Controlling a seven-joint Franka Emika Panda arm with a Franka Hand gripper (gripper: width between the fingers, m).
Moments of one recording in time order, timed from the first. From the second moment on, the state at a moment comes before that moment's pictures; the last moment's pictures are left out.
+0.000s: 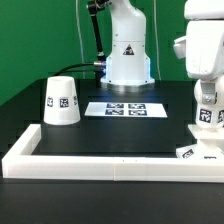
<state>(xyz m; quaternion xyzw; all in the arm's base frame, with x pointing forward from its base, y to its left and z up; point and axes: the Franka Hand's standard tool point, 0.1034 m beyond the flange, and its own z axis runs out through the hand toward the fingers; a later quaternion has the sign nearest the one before) 0.614 0.105 0.116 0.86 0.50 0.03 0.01</state>
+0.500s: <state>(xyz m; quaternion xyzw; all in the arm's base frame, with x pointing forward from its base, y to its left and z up) 0.614 0.104 0.116 0.95 0.30 0.03 0.00</state>
